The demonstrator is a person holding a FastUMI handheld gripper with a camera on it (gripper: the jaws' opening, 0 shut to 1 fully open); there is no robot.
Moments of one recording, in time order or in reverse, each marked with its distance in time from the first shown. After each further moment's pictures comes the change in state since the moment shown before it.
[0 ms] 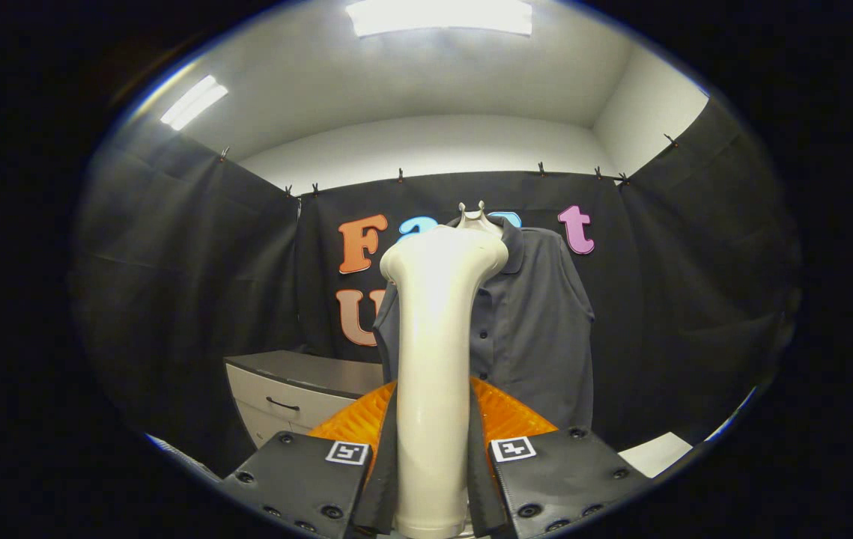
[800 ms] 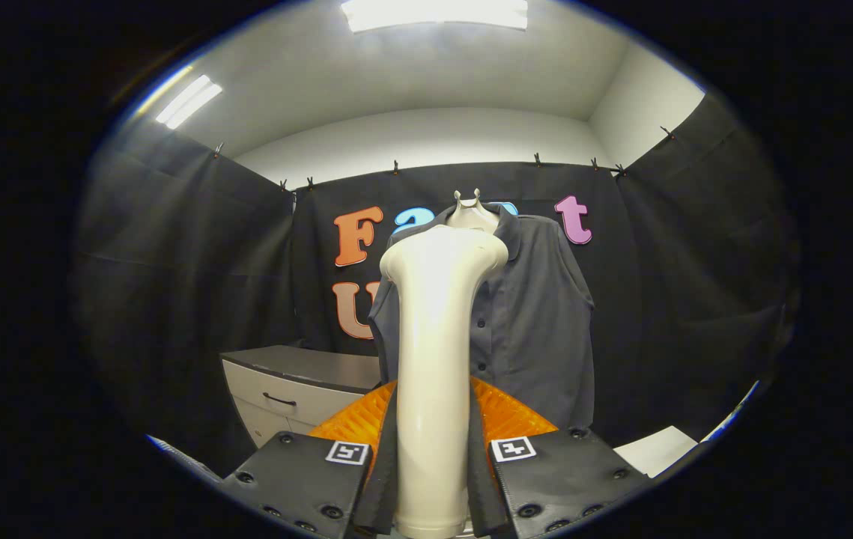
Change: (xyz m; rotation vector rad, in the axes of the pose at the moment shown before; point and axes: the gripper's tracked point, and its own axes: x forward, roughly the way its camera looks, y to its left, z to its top) arm 0.004 -0.006 -0.015 0.013 0.031 -0.014
